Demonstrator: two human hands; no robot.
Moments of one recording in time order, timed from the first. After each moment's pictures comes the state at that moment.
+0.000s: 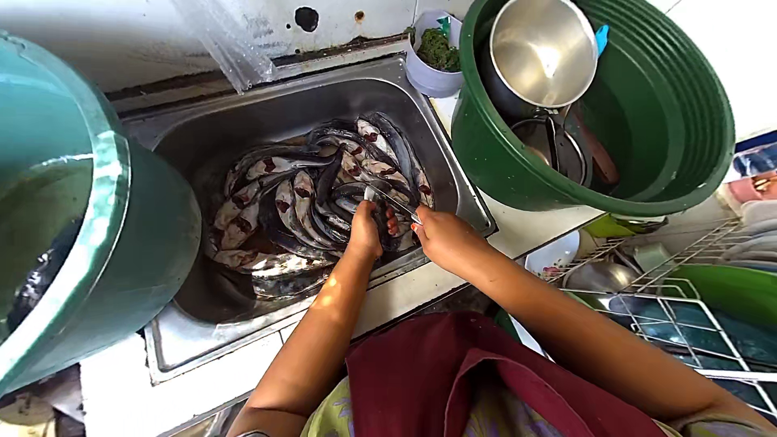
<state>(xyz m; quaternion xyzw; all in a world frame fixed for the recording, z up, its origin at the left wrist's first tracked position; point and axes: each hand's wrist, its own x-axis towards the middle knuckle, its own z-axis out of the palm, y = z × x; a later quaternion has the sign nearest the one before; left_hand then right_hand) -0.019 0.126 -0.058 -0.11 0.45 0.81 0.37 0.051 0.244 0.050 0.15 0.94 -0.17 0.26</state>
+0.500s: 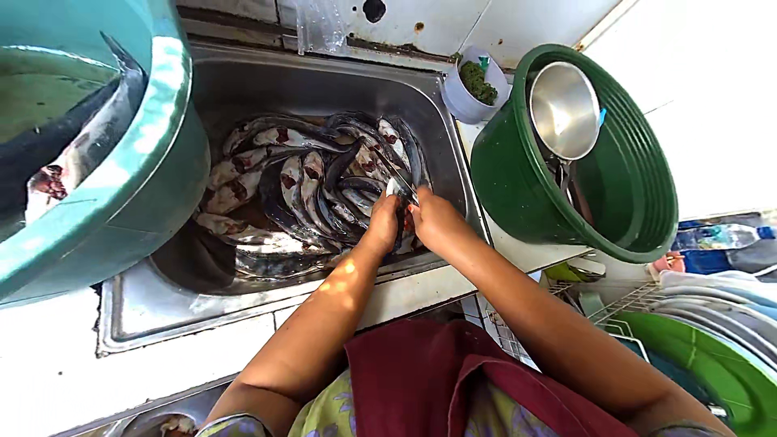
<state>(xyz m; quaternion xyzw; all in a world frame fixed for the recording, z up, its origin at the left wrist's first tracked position) -0.022 0.121 -0.052 -0.05 0.47 0.84 0.27 0.003 0.202 0.048 0.17 0.95 -0.12 0.23</state>
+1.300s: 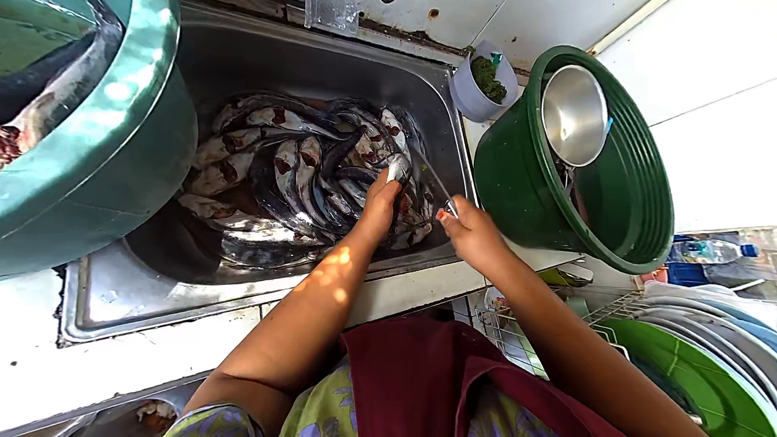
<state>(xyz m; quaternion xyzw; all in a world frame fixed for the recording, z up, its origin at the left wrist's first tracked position) -0.042 0.123 -0.077 0.04 0.47 0.85 0.22 0.042 0.246 0.056 0.18 0.93 -0.26 0.17</state>
